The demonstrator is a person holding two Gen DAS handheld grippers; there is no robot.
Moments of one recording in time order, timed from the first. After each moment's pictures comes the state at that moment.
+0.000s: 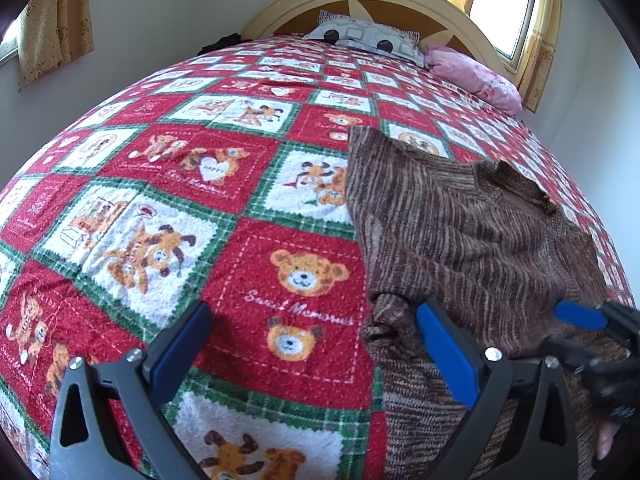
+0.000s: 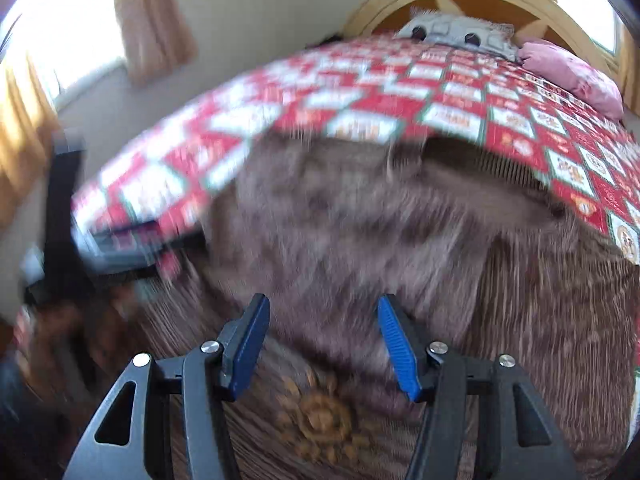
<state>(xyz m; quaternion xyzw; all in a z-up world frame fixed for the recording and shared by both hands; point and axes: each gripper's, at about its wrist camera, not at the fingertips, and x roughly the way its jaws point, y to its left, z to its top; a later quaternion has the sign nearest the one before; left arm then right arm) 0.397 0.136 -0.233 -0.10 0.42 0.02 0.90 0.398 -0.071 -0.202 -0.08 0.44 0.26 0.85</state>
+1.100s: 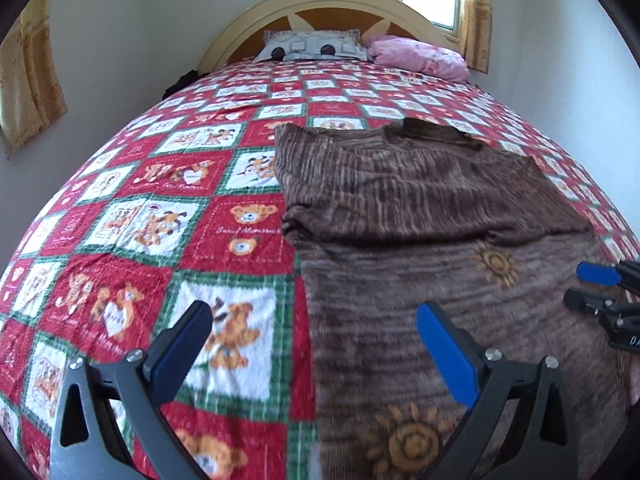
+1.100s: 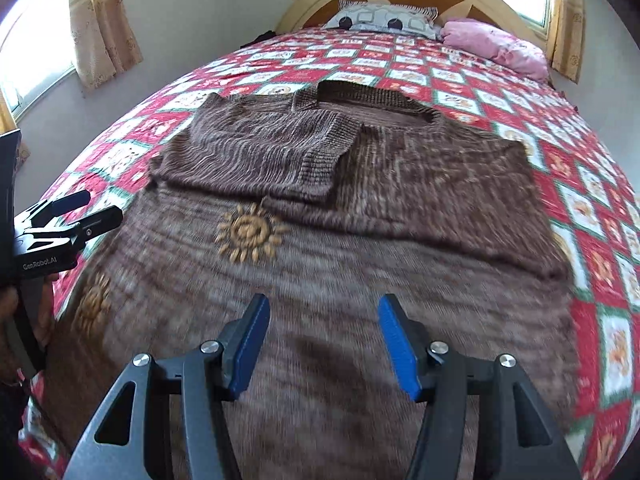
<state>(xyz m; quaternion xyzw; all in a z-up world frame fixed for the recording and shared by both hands) 0.301 0.087 -0.202 0.00 0.39 -0.02 0.92 0.288 -0.157 -0.191 -0.06 0.44 0.15 0.88</state>
